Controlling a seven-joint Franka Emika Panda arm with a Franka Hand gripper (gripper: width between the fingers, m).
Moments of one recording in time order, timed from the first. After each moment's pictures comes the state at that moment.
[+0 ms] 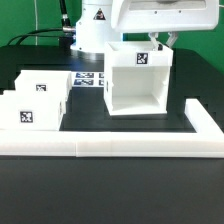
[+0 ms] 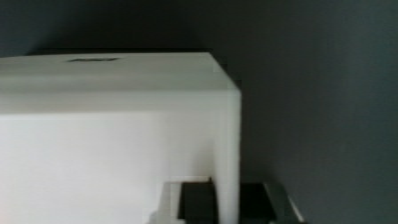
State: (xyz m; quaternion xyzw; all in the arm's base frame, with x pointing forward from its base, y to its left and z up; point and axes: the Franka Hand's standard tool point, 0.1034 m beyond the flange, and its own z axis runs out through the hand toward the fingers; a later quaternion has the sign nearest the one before) arm 0.474 0.103 0.099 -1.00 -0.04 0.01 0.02
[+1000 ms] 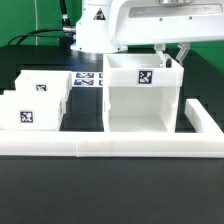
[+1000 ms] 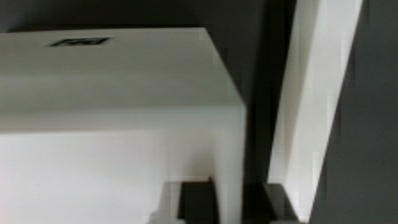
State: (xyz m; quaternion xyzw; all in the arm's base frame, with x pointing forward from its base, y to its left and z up) arm 0.563 0.097 0.100 -1.00 0.01 -0.04 0.03
